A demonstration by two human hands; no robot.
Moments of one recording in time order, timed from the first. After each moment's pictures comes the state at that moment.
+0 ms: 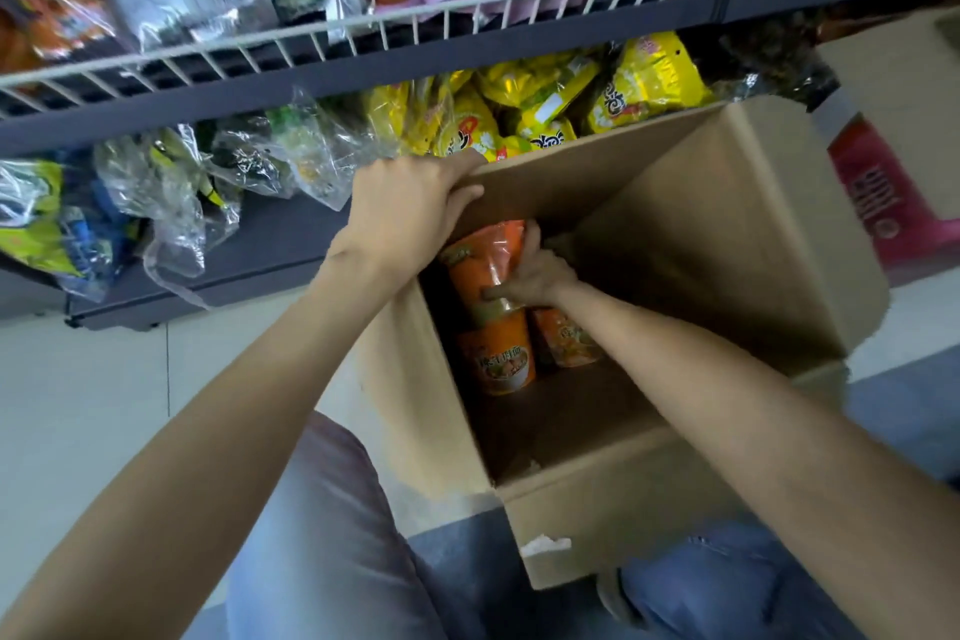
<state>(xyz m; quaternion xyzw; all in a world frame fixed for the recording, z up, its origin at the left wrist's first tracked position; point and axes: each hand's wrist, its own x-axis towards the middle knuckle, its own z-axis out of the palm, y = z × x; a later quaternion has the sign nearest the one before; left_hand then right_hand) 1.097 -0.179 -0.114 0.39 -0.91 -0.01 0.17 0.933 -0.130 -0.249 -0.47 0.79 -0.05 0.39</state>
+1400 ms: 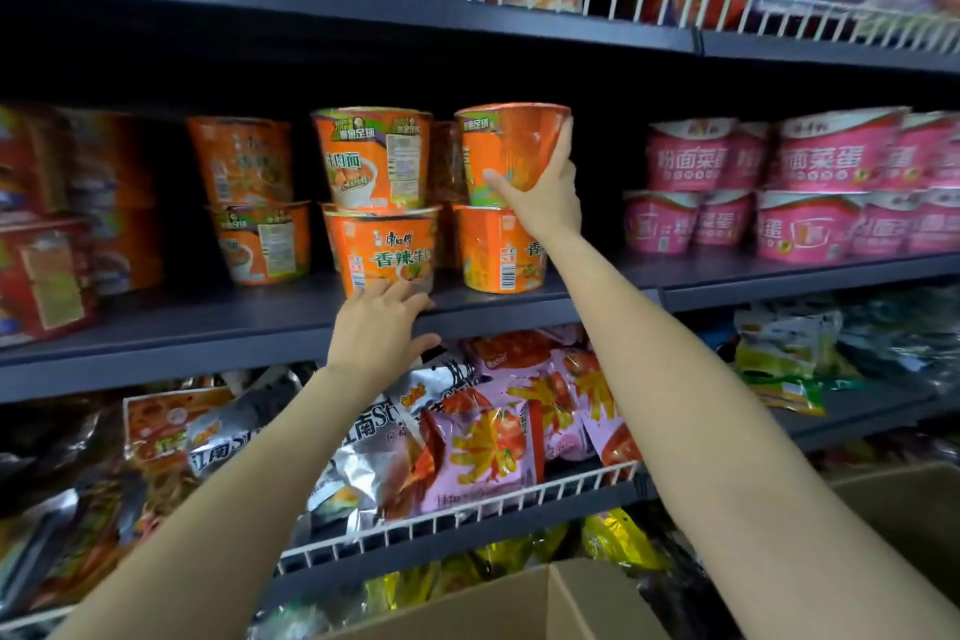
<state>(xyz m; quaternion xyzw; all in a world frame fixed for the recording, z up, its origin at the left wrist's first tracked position) 1.042 -0.336 0.145 0.39 -0.84 0.26 0.27 0.839 -0.314 0.244 -0.51 0.62 -0.59 -0.06</state>
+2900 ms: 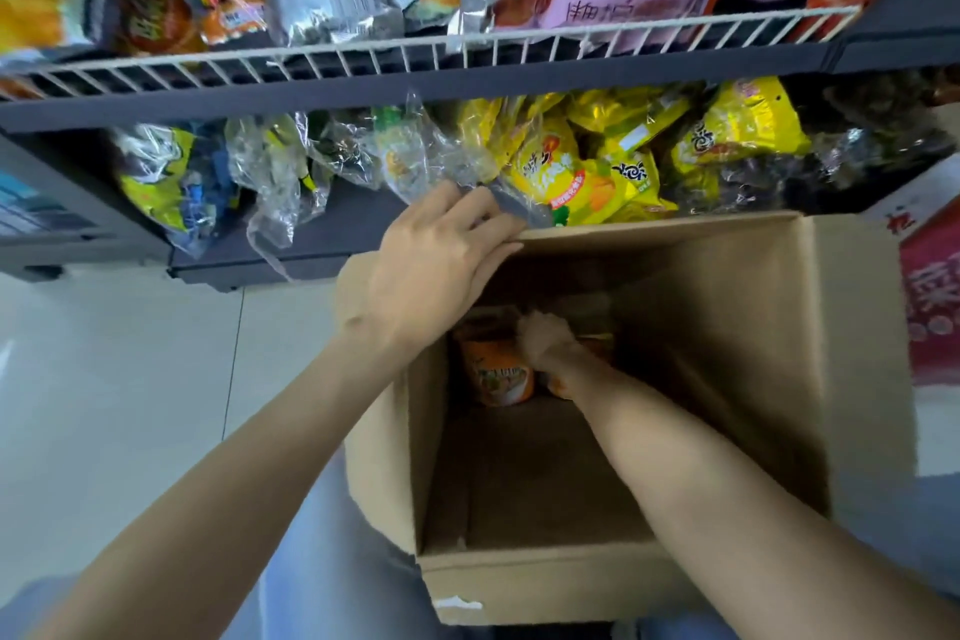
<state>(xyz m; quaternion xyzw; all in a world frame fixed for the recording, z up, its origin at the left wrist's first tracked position) 1.155 -0.137 -0.107 0.32 -0.91 0.07 0.25 1.002 -0.120 -0.302 -0.67 0.68 0.16 0.25</state>
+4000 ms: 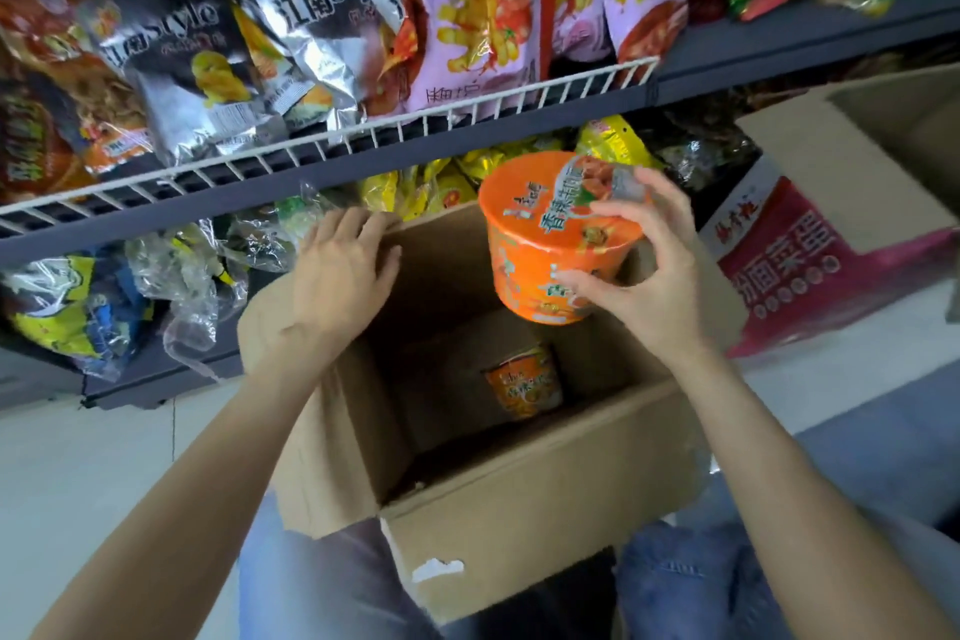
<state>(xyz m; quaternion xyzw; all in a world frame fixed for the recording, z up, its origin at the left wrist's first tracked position) 1.135 -0.200 -0.121 0.42 -0.88 0.06 0.20 0.888 -0.040 -0.101 -0.56 0.65 -0.51 0.07</state>
